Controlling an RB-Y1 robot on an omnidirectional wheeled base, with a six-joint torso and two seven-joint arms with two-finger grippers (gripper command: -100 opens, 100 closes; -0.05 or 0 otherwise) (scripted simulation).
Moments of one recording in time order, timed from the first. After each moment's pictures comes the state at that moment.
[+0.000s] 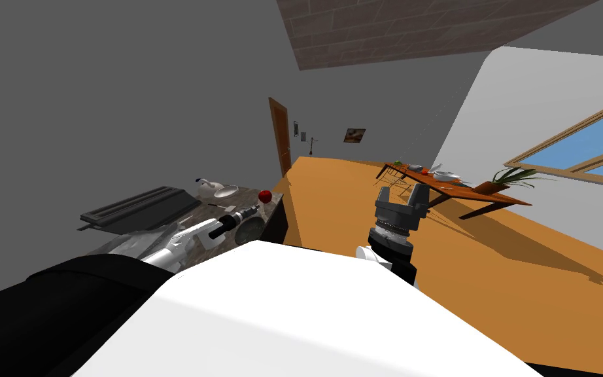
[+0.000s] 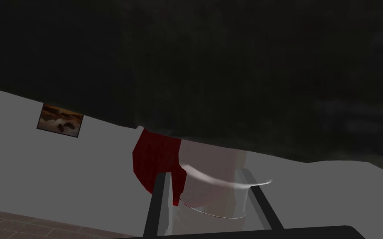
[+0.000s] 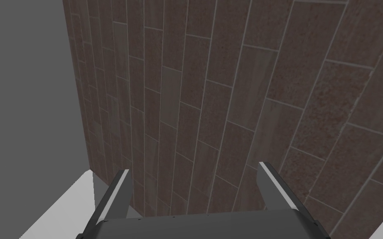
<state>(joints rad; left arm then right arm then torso) 0.48 1.04 -0.13 -1.80 -0.27 0.01 -0.04 0.55 0.01 -0.01 -2.34 -0.02 -0.62 0.03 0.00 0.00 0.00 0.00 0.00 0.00</state>
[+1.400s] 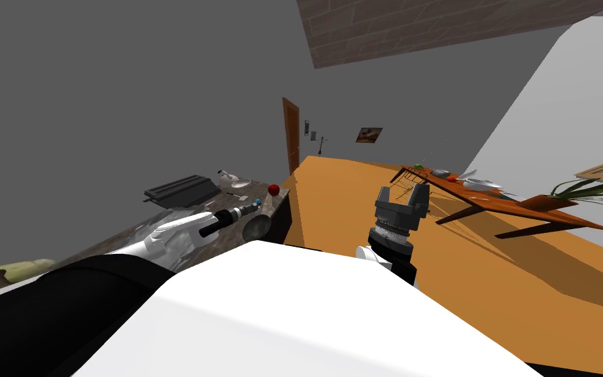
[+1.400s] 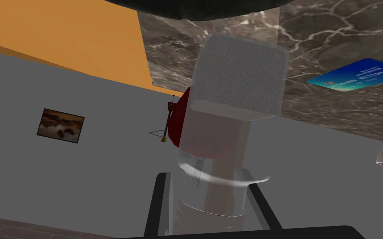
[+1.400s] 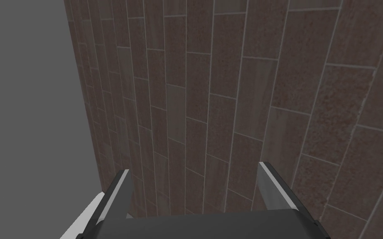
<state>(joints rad) 0.58 1.26 -0.08 -2.05 -0.22 0.11 0.04 0.55 0.01 -0.01 -2.34 -0.02 -0.62 0.03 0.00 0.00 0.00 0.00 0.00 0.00</state>
